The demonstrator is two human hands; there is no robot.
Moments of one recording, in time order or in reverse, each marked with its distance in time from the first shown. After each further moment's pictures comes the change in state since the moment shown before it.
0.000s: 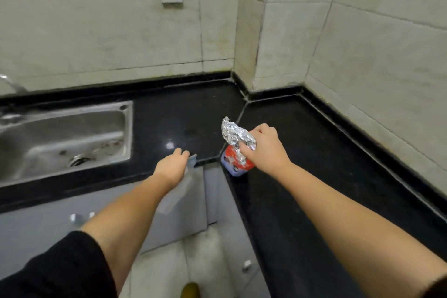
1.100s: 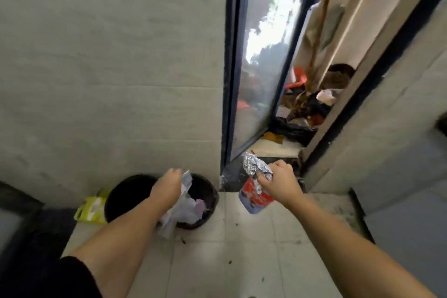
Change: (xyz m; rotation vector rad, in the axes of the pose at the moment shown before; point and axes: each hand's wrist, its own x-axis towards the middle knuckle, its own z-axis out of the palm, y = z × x) left_hand -1.005 -0.188 0.207 -0.577 0.269 -1.939; right_hand -0.654 -0.599 0.320 -0.041 -1.030 -1.422
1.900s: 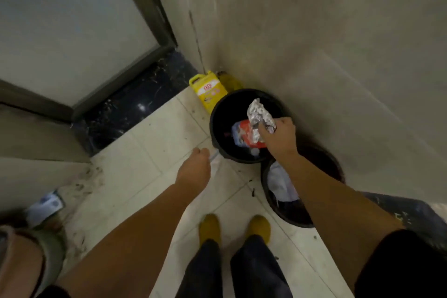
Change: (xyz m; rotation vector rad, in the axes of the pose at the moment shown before) left_hand 0.038 -0.312 0.192 -0.458 0.010 -0.873; right_hand 0.199 -0.277 0.455 0.047 -0.537 -0.441
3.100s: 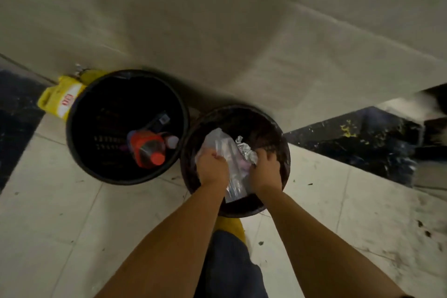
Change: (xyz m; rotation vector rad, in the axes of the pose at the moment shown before) left_hand 0.087 0.180 0.249 -0.422 -0.152 -0.101; right_hand -0.023 0.289 0.053 0.019 0.046 0.675
